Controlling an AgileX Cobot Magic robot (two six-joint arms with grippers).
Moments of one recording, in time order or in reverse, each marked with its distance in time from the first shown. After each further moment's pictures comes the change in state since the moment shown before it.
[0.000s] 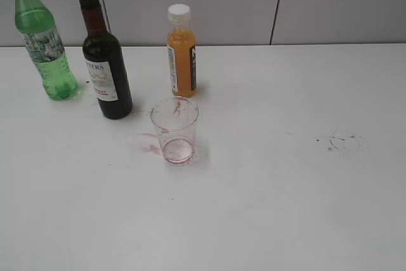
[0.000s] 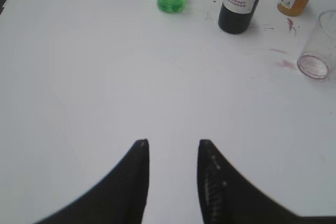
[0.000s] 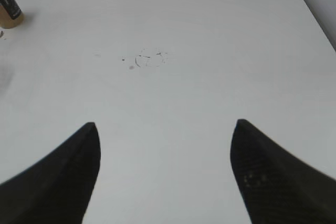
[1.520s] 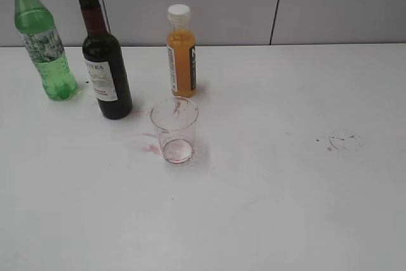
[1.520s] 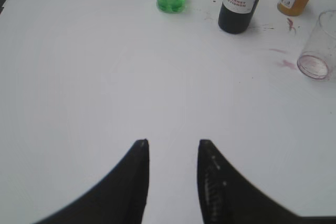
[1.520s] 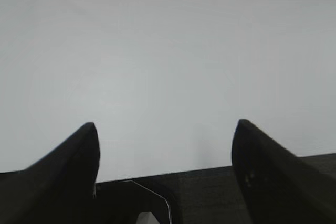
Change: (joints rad) left arm 0.000 0.000 0.000 0.000 0.000 0.000; right arm -0.043 0.426 -0.046 -0.020 0.033 0.006
